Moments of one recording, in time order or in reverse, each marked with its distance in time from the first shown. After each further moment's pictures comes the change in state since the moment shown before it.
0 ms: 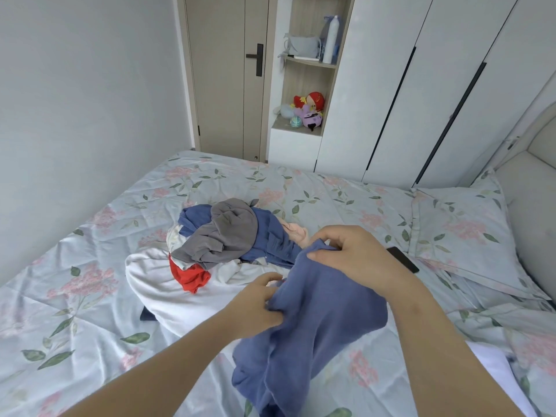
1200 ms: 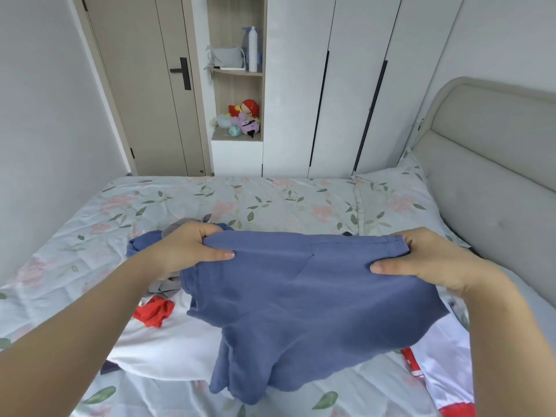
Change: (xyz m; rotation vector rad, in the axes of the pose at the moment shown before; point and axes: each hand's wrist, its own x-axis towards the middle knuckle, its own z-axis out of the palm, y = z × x) left_hand 0.034 0.039 -0.125 -0.337 -0.060 -0.025; right_hand -0.110 0.023 -0.091 0.276 0.107 0.334
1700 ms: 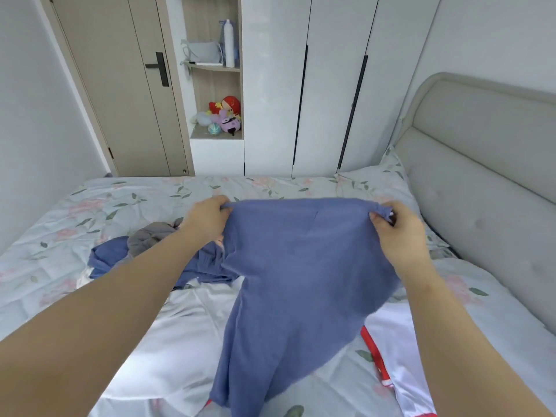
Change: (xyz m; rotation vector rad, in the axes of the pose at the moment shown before) left_hand 0.129 0.050 0.081 0.458 0.326 -0.037; right_hand 0.072 0.066 -0.066 -0.113 0.811 -0.078
